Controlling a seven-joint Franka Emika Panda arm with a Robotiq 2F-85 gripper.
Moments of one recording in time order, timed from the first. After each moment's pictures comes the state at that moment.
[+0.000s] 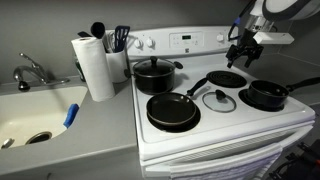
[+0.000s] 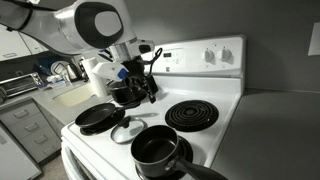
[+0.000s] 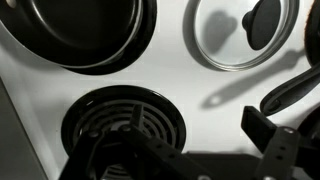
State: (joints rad) arm 0.00 -0.17 -0.04 -2.33 0.03 2.33 0.26
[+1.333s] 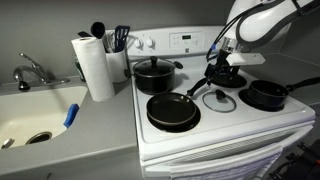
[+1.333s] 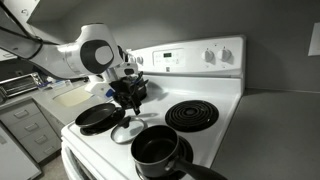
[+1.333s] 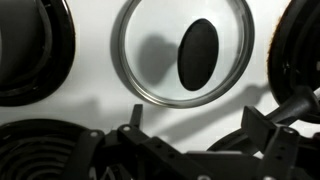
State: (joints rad) arm 0.08 0.01 0.08 -2.30 0.01 2.44 0.42
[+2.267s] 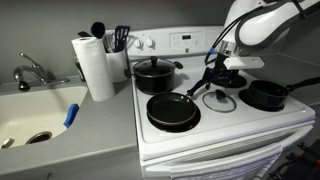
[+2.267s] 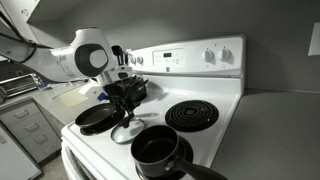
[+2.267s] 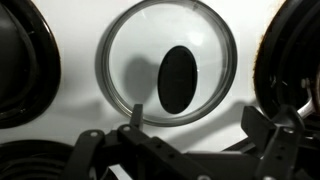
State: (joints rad) arm 0.11 0.01 0.09 -2.32 0.01 2.44 0.49
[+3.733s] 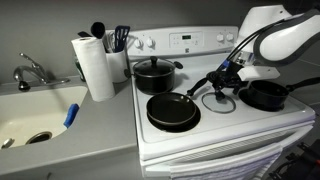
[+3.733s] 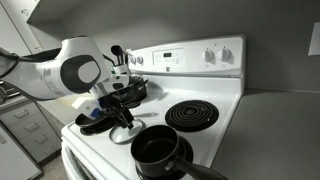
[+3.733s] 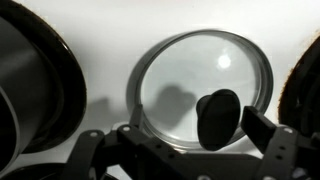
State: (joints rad) arm 0.09 -0.10 0.11 -2.53 -0.02 2.58 0.49
